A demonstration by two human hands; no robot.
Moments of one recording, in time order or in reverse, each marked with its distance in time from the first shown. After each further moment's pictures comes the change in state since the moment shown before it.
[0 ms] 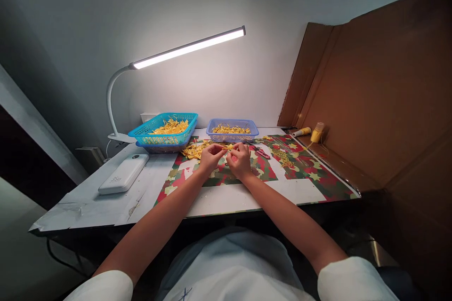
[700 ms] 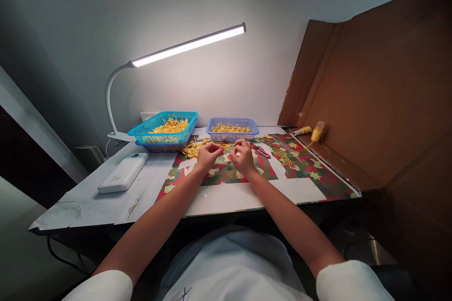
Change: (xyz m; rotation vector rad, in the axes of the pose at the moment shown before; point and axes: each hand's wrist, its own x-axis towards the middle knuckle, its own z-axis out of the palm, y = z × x) left_hand 0.005 -0.003 -0.008 0.070 0.026 -0.040; right_hand 0.010 0.006 -0.009 0.200 -0.029 0.045
